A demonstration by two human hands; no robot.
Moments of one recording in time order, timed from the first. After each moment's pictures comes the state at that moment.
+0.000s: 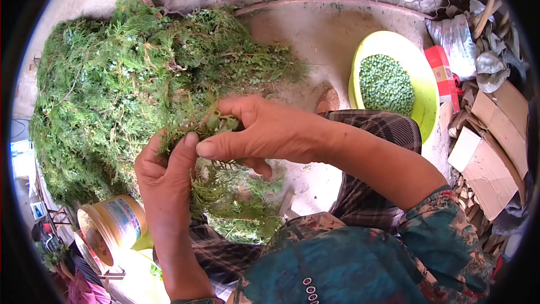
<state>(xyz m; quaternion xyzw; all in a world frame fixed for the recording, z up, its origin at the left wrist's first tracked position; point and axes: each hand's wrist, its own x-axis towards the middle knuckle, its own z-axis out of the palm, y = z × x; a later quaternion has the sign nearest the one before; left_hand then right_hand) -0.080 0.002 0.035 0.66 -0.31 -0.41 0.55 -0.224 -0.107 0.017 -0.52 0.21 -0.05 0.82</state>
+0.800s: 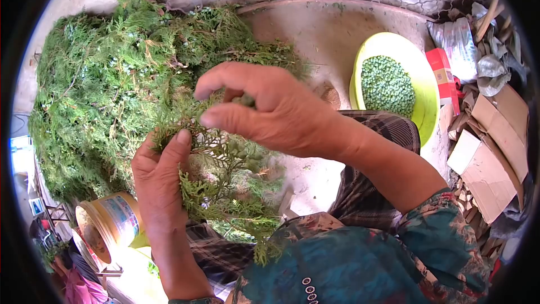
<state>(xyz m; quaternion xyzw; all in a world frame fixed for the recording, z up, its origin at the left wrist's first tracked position) -0.077 -0.001 0.037 0.67 -0.22 -0.43 0.56 -0.213 -0.114 0.005 -0.76 0.17 -0.38 0.50</state>
